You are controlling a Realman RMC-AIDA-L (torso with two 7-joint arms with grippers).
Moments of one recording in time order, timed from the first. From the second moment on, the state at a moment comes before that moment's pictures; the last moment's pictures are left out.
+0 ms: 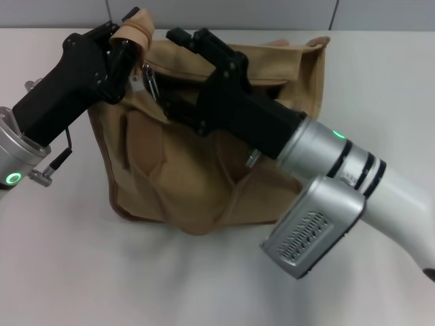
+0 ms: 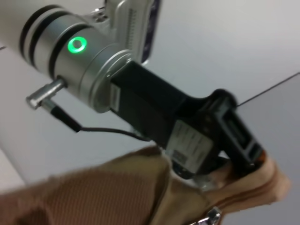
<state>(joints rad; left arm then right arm) -0.53 -2.08 0.46 0.17 1.51 1.82 -0.89 0.79 2.09 -0.05 0.43 -1.95 -1.32 -0.91</state>
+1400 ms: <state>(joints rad) -0.54 -2.08 0.46 0.17 1.51 1.80 -0.90 0.75 2.08 0.00 -0.02 -2.25 -1.81 0.66</state>
